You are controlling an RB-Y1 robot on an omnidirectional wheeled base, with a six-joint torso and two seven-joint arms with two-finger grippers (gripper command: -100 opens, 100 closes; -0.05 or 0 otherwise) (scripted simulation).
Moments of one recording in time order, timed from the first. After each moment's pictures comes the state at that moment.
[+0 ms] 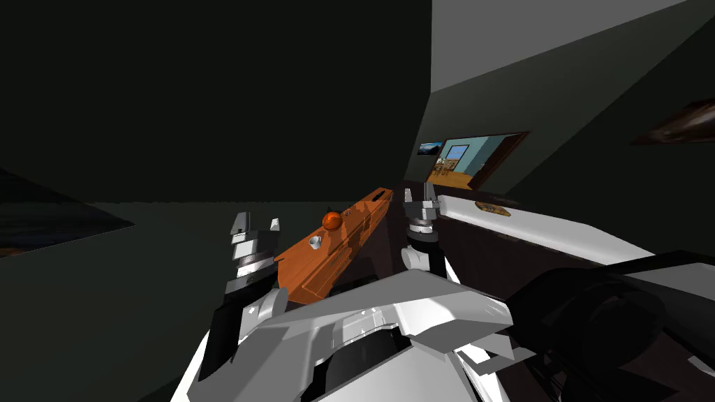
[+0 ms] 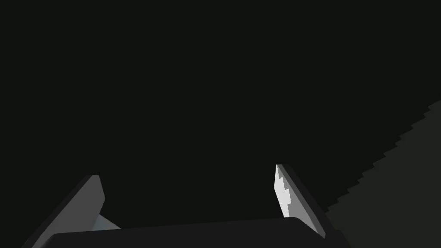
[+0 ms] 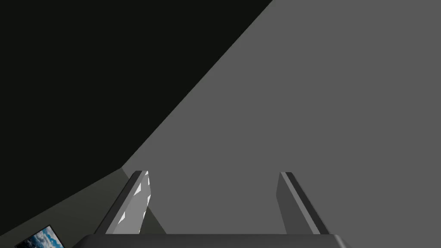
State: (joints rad) left arm 0.51 0.03 0.04 -2.29 0.06 -0.39 0.04; right arm 0.48 0.05 -0.05 -2.37 0.04 -0.60 -0.16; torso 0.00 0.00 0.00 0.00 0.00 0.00
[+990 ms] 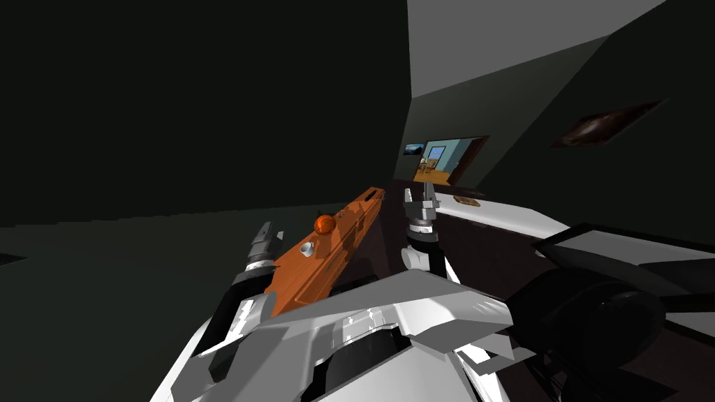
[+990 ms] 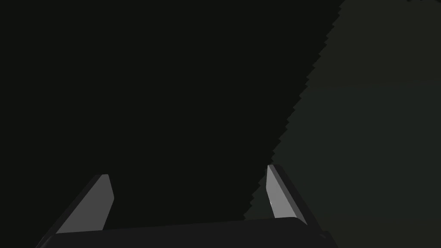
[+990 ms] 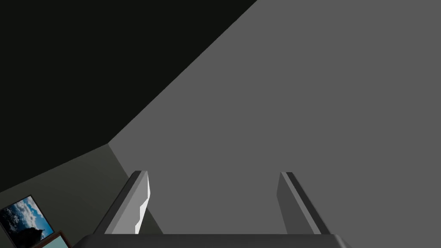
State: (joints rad) left arm 0.46 0.20 0.12 -2.12 0.13 -0.15 0.01; right arm 0.48 0.05 -0.05 -2.37 0.04 -0.60 -0.16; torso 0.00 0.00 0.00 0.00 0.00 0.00
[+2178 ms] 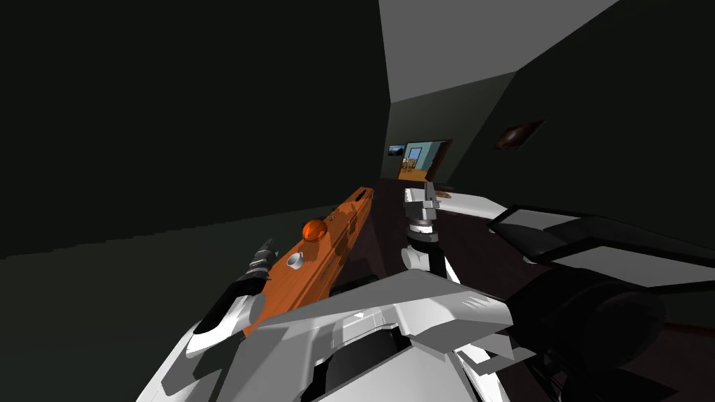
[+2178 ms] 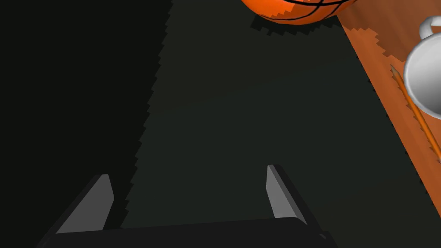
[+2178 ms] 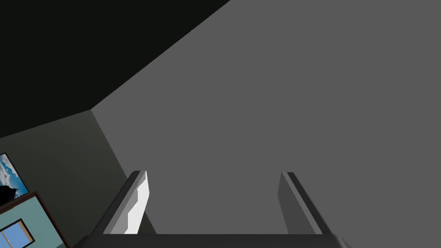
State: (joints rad) left arm 0.39 0.29 0.22 -1.89 0.22 0.19 -0.04; right arm 0.48 0.05 -0.05 -2.37 0.04 -0.60 -0.16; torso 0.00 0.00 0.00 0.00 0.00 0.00
